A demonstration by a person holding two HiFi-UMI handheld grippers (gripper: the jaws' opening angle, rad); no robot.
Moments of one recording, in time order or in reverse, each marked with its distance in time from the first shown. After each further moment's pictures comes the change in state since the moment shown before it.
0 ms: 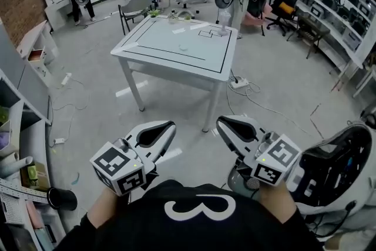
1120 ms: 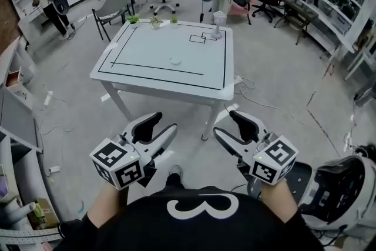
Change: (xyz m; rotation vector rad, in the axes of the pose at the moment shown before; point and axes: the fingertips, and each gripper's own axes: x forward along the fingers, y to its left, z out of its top) left arm 0.121 0.234 0.005 -0.127 0.055 -0.095; right arm 0.153 -0.179 -0.039 0.056 0.112 -0.242
